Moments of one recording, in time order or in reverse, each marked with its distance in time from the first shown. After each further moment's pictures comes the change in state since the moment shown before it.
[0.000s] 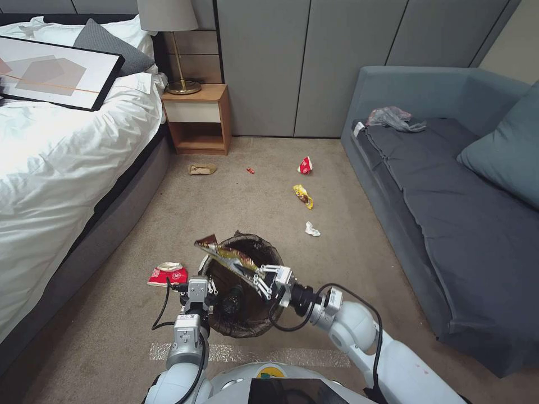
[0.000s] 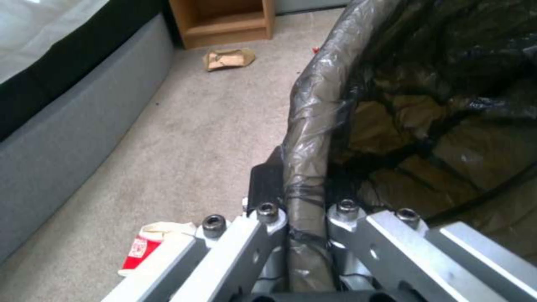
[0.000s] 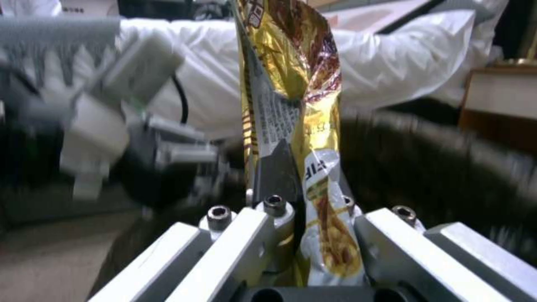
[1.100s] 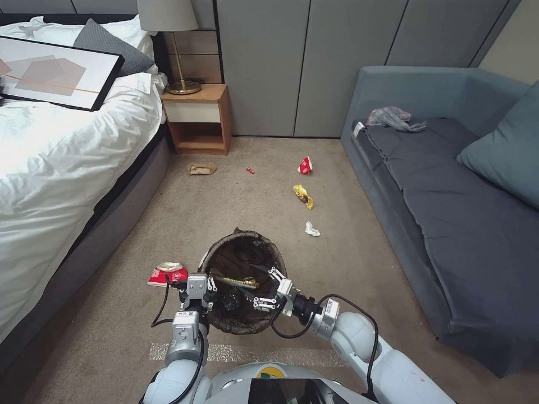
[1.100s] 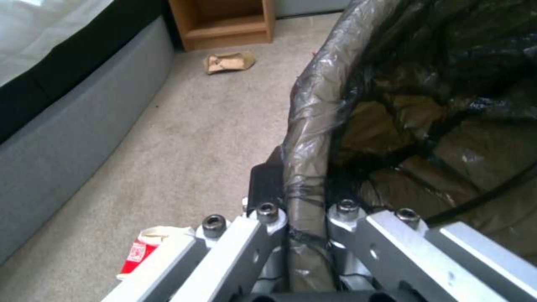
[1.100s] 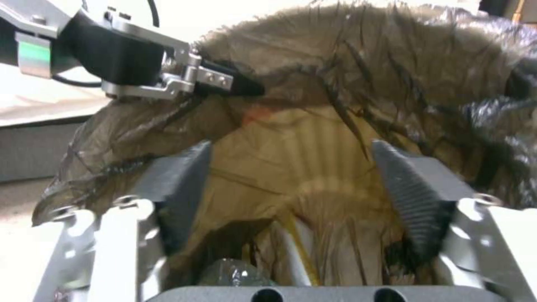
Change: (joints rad) left arm -0.010 0.003 -0.003 -0.009 -0.013 0.010 0.000; right arm -0.021 0.008 0.024 -0.074 -0.066 0.019 0.013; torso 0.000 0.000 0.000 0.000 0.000
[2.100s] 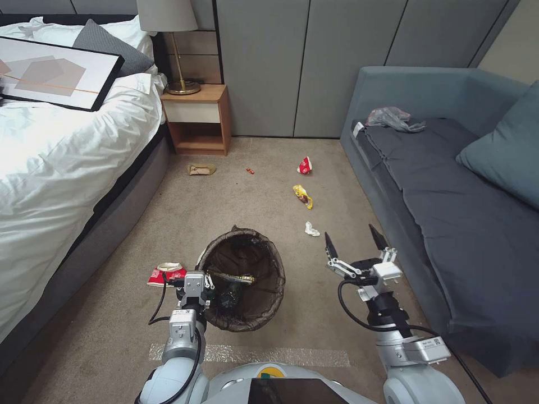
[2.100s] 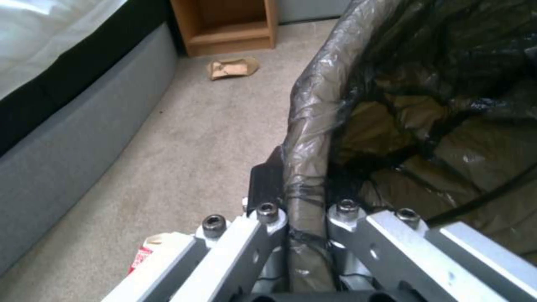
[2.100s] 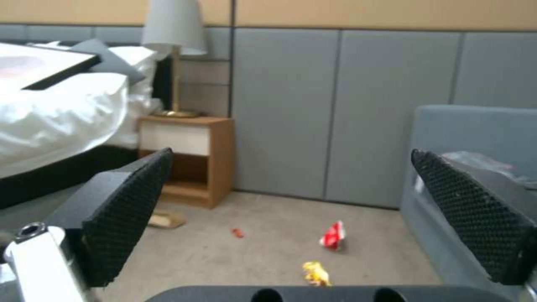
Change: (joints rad) left arm -0.012 0.019 -0.013 -0.005 -0.017 0.003 -0.006; right arm -0.541 0.290 0.472 0.524 -0.211 0.020 0.511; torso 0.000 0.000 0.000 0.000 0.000
